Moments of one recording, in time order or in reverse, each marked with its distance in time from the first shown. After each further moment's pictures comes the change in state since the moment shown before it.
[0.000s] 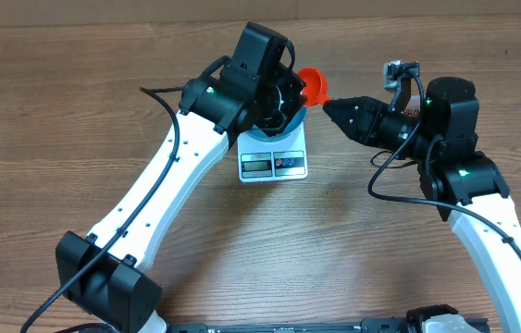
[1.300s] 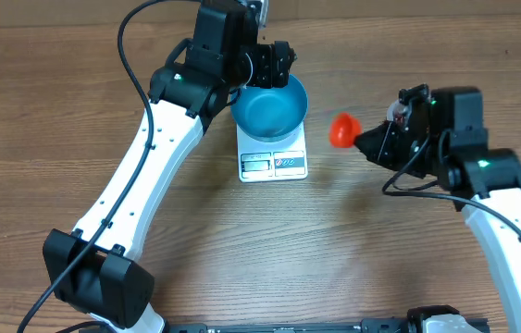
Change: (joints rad) left arm 0.128 0.003 0.005 0.198 -0.047 1.171; right arm -0.055 0.010 0.157 -0.606 0.224 -0.186
